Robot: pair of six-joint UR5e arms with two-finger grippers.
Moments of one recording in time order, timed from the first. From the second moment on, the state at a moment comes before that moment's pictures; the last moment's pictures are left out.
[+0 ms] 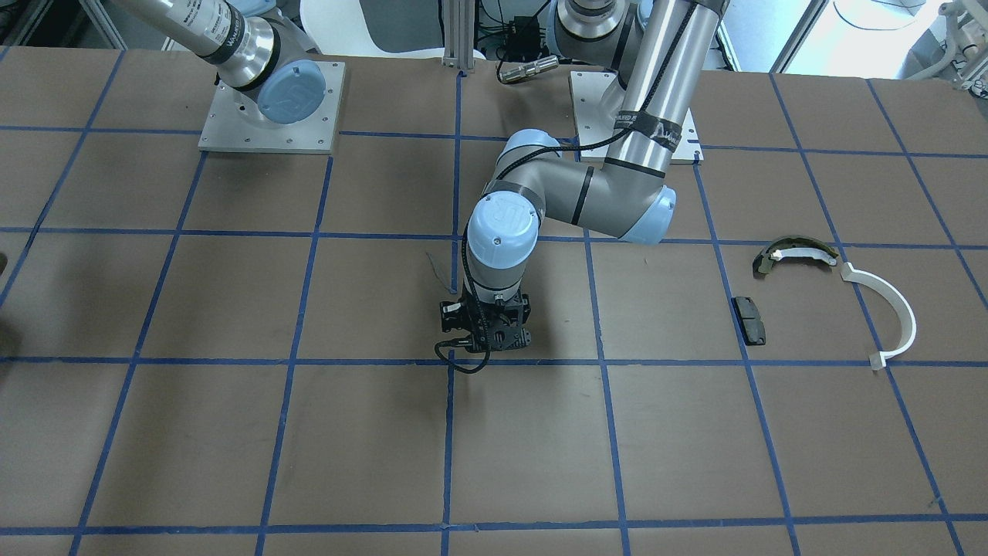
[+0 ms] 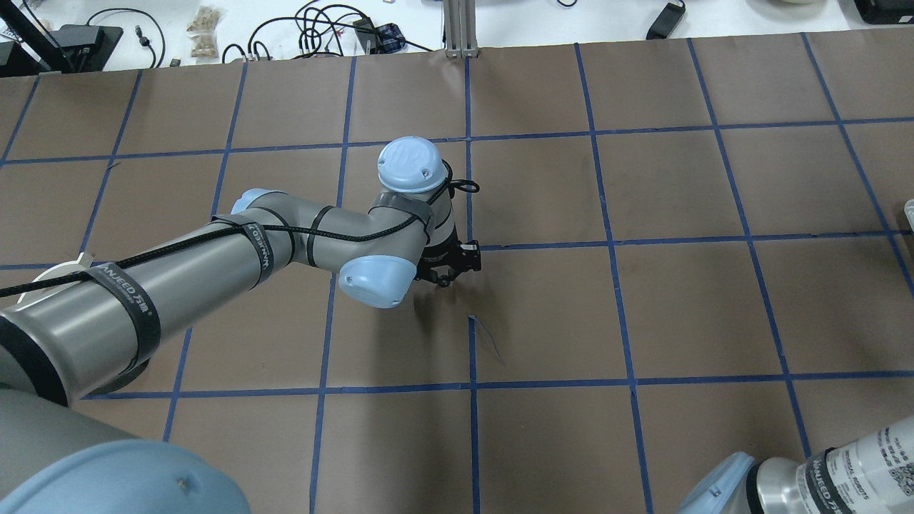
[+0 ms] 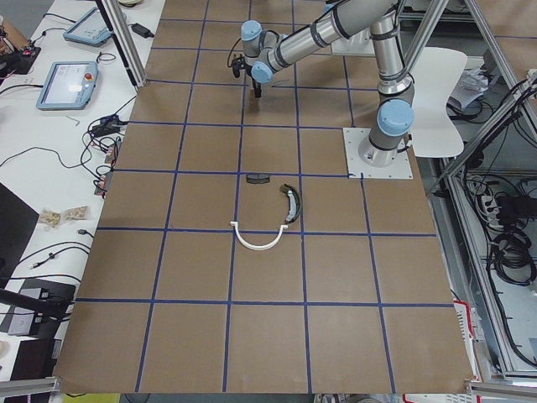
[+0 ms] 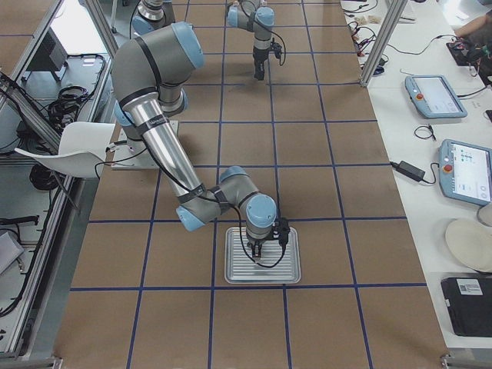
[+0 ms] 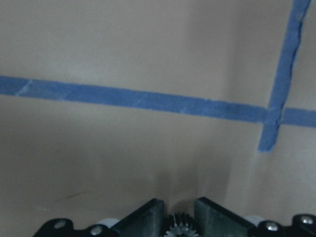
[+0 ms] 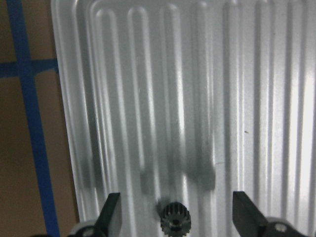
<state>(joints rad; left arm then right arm) -1.90 -2.05 -1.81 -0.87 1.52 -0.46 0.59 -1.02 1.66 -2.19 -1.57 -0.91</state>
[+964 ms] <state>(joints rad) -1.50 -1.98 -1.64 -1.22 1.57 0.01 0.59 -1.01 1.66 -2.19 -1.61 -0.90</state>
